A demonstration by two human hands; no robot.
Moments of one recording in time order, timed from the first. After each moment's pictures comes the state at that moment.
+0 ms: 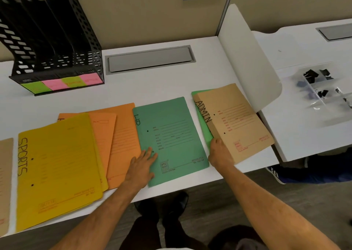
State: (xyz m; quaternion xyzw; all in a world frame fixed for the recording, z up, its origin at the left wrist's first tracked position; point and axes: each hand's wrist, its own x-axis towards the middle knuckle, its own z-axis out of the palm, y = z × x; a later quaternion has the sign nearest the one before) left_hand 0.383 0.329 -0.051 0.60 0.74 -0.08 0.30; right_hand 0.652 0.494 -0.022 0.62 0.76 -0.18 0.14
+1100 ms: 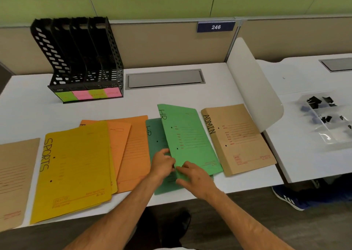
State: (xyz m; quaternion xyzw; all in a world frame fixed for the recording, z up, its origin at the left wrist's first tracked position) left_hand 0.434 0.373 0.035 0.17 0.71 0.44 0.52; right_hand 0.598 0.409 0.032 0.34 0.89 -0.30 0.00
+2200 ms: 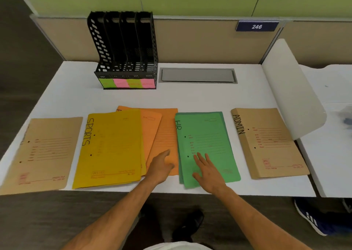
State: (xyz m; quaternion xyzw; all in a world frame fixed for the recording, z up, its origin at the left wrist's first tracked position) left_hand 0.359 0.270 0.004 0.29 0.81 0.30 0.40; right_hand 0.557 0.381 -0.014 0.37 0.88 -0.28 0.08
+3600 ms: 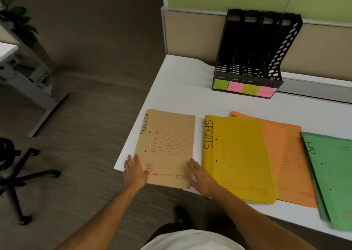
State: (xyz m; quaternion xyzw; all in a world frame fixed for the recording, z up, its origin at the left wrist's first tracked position) left_hand -0.076 -0.119 -0.031 0.14 0.95 0.12 0.26; right_hand 0.116 0.088 -0.039 0.18 0.90 -0.35 0.17
